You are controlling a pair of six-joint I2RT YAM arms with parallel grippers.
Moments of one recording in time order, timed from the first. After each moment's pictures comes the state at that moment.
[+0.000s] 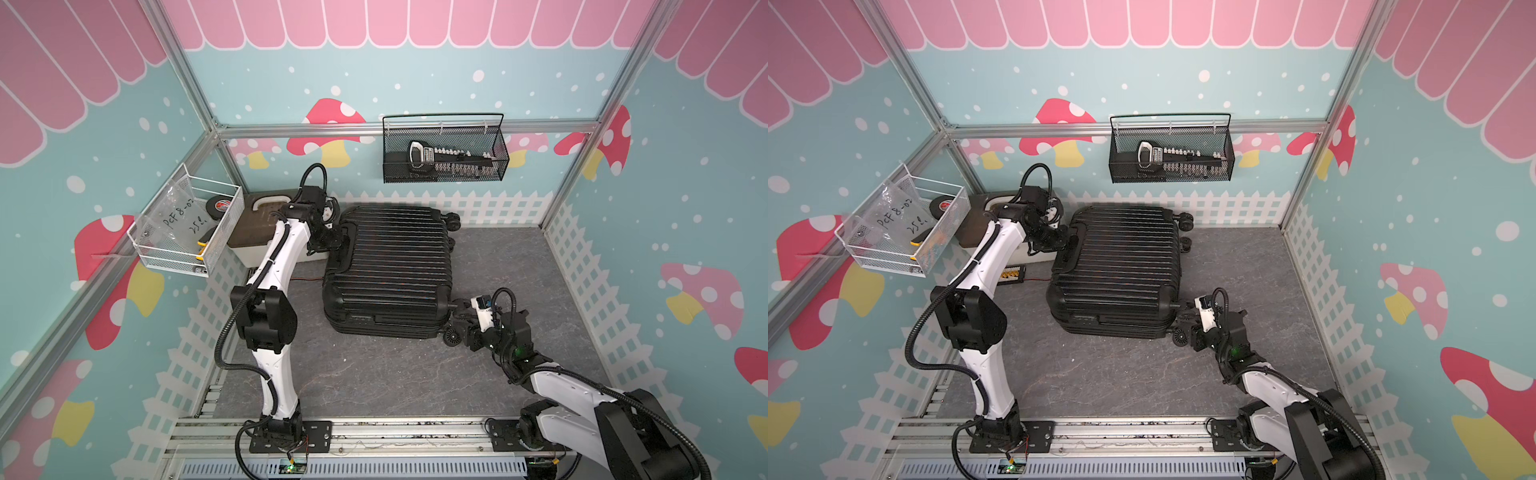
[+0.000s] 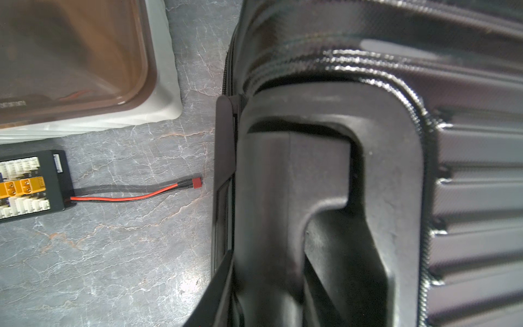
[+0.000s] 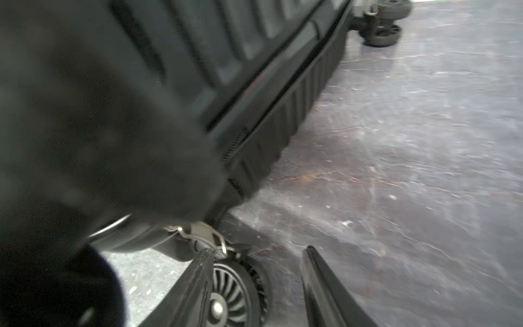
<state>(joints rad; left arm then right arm) -0.09 2.03 2.08 -1.15 0.18 -0.18 0.32 1.14 0.21 0.46 -0.34 0.11</state>
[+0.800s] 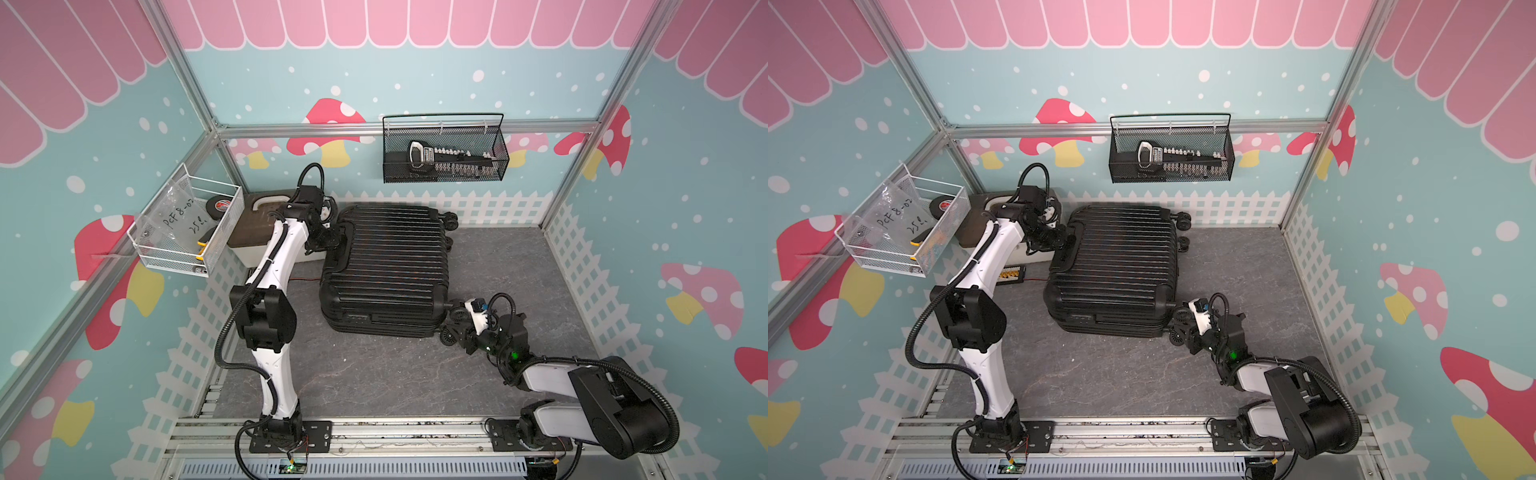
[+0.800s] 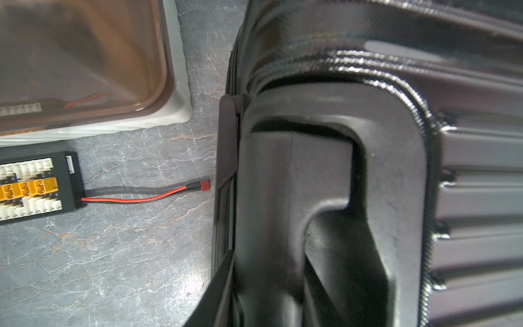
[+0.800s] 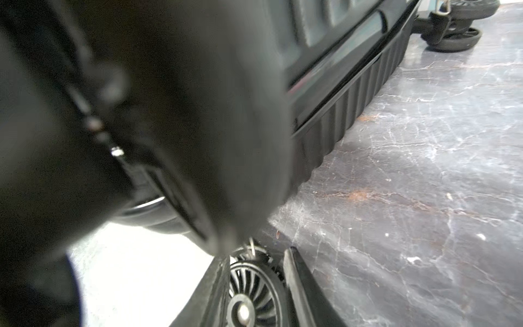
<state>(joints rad) -0.08 2.04 2.08 -1.14 0.17 -0.18 0.31 1.32 0.17 0.77 -0.50 0.13</state>
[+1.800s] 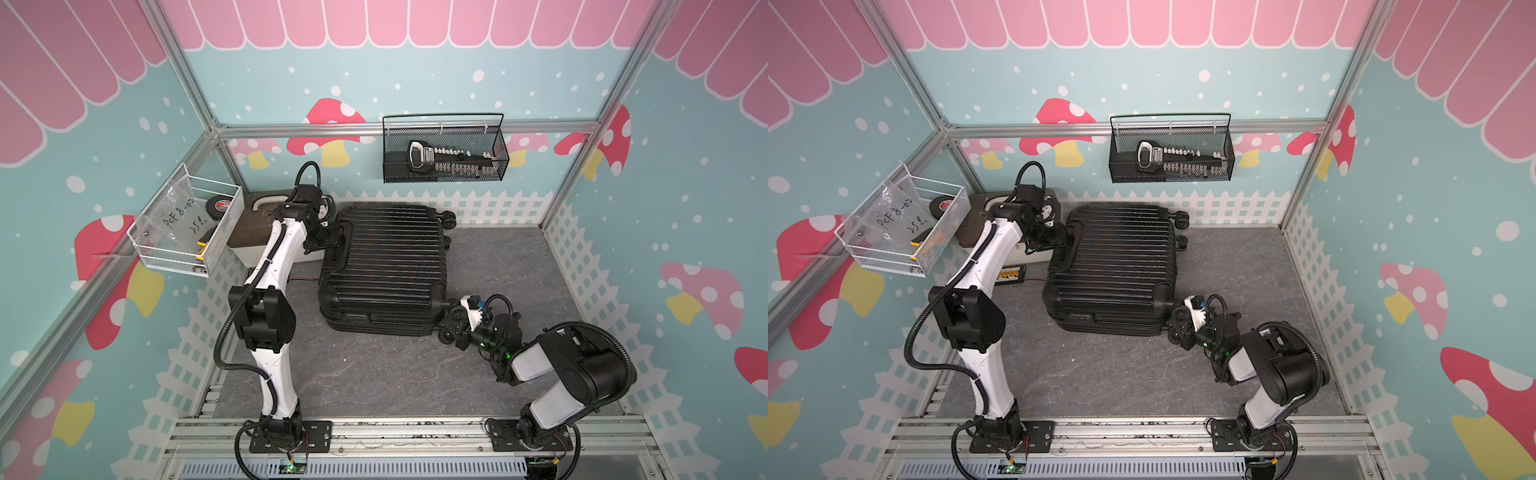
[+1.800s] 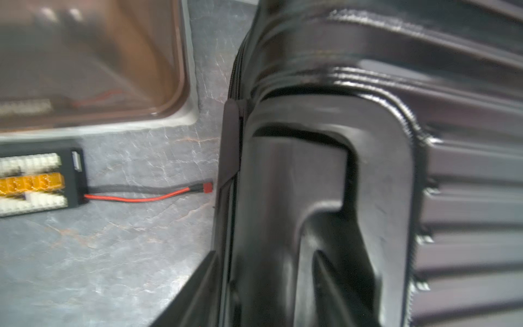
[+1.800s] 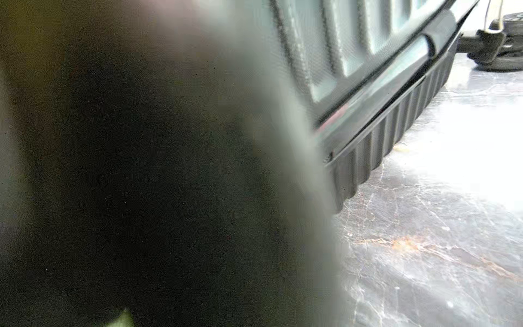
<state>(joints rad) -0.07 2.02 2.08 -1.13 0.16 -0.22 0.33 1.61 0.19 1.17 -0.58 0.23</state>
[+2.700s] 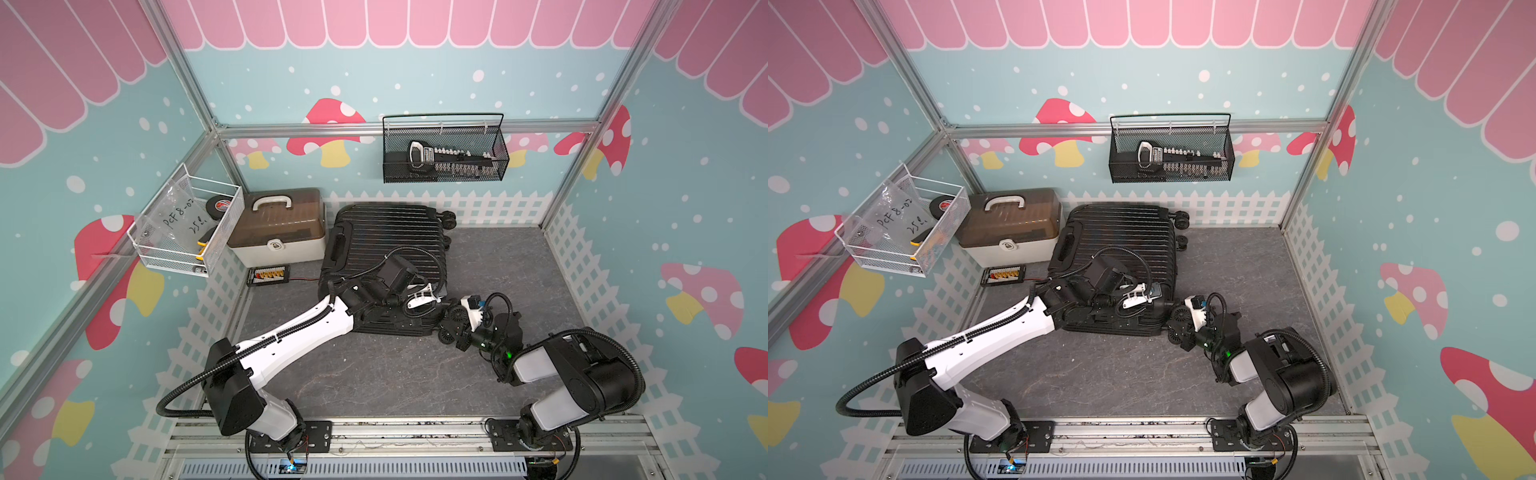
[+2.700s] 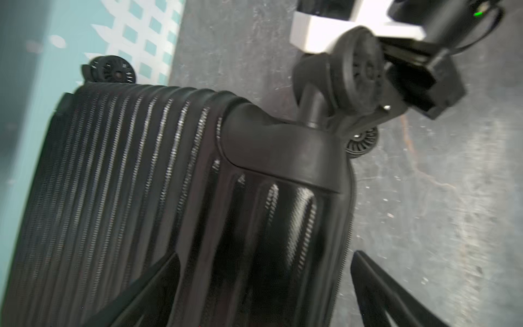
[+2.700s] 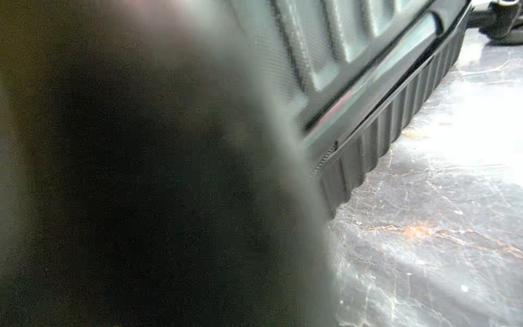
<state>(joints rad) -0.86 1.53 1.36 -0.62 -0.10 0.67 0.33 1.55 0.19 1.07 -0.60 0.29</state>
